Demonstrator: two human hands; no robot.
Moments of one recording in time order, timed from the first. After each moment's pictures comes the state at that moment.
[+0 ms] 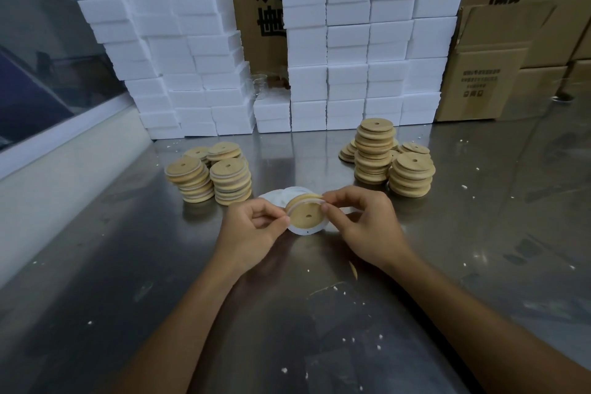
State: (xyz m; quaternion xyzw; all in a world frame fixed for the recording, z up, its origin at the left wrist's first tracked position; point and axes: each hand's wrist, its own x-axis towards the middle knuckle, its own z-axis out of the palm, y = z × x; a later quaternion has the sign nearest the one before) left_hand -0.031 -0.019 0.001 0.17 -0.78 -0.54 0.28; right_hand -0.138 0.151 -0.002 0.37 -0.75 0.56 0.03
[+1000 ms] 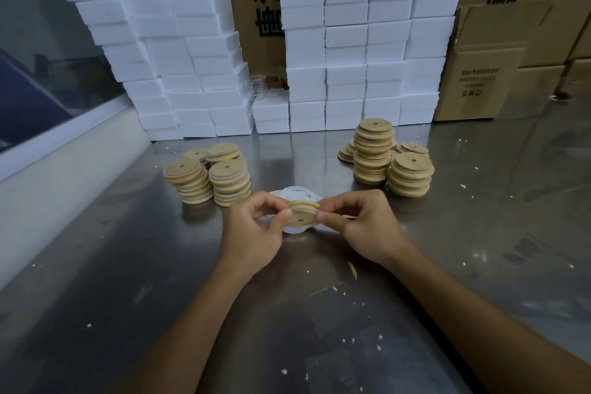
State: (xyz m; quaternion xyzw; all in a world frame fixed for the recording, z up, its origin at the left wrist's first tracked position) left_hand -0.034 -0.012 0.001 0.10 -0.81 -0.44 0.38; right_hand -0.138 0.149 0.003 0.33 -0.73 0.60 -0.06
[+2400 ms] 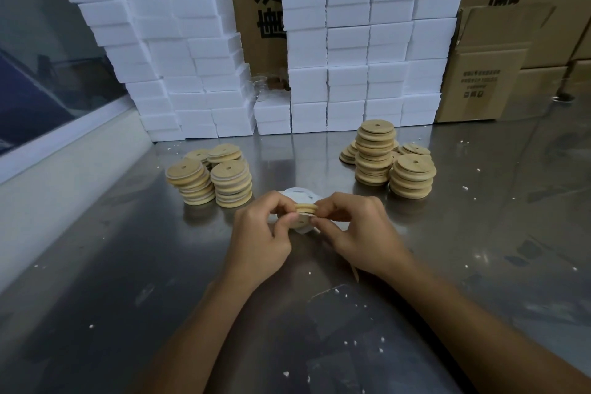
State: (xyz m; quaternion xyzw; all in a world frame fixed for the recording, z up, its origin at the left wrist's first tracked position) left_hand -0.034 -0.007 0.001 0.02 -0.85 -0.30 0.42; right_hand -0.127 0.150 0.007 0.43 -0.77 0.47 0.05
